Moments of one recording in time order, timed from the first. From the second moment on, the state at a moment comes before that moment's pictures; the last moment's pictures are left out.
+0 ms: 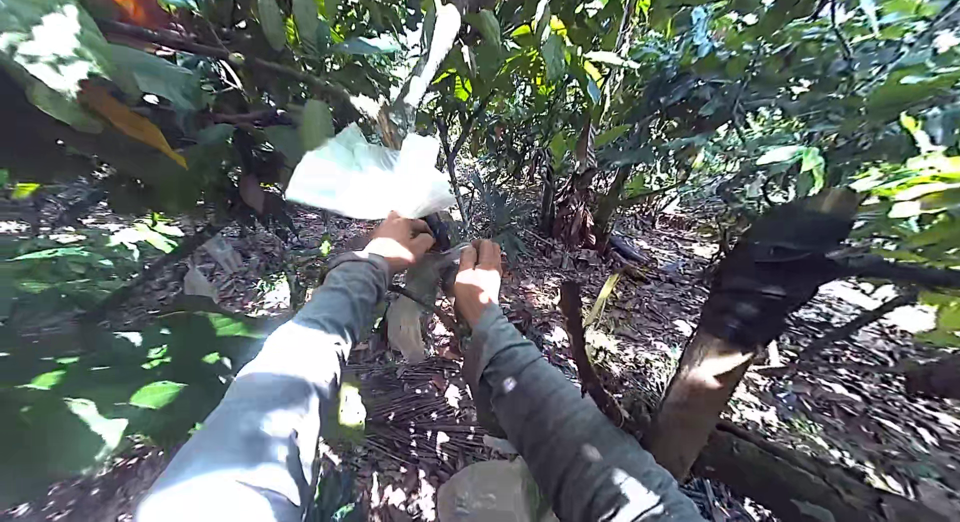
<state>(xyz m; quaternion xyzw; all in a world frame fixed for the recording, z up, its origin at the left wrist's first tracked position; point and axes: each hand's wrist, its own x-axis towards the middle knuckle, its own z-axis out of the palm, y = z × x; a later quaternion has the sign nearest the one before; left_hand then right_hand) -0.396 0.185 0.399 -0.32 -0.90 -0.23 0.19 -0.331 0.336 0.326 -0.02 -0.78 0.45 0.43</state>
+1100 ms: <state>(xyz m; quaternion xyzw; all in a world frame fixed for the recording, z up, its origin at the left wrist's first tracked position) -0.372 0.134 0.384 -0.22 -0.91 -0.29 0.19 -0.331 0.312 0.348 0.12 -0.89 0.36 0.25</state>
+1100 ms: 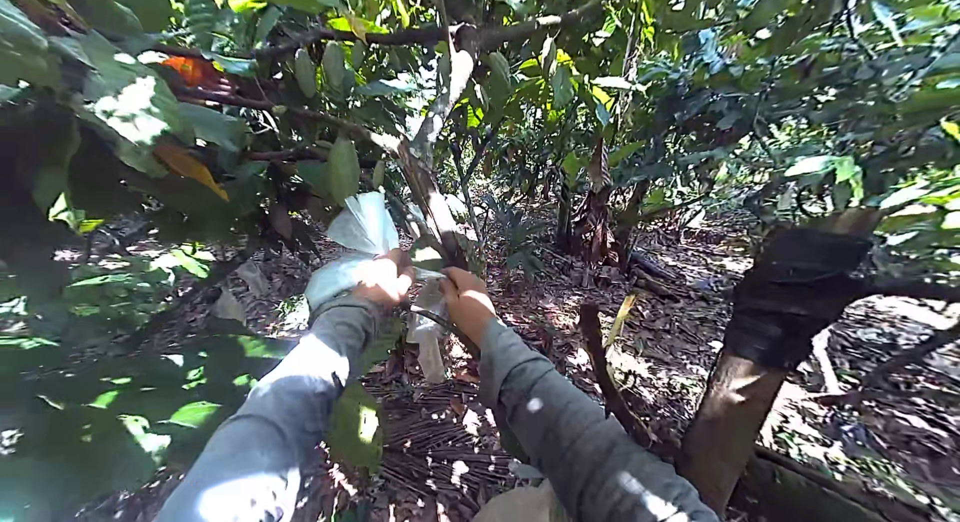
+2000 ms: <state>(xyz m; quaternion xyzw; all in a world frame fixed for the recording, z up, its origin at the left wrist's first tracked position) -0.407 0.168 0.373 -0.32 -0.86 -0.38 0.10 -0.350 0.325 0.333 0.17 -0.80 0.49 0.29</state>
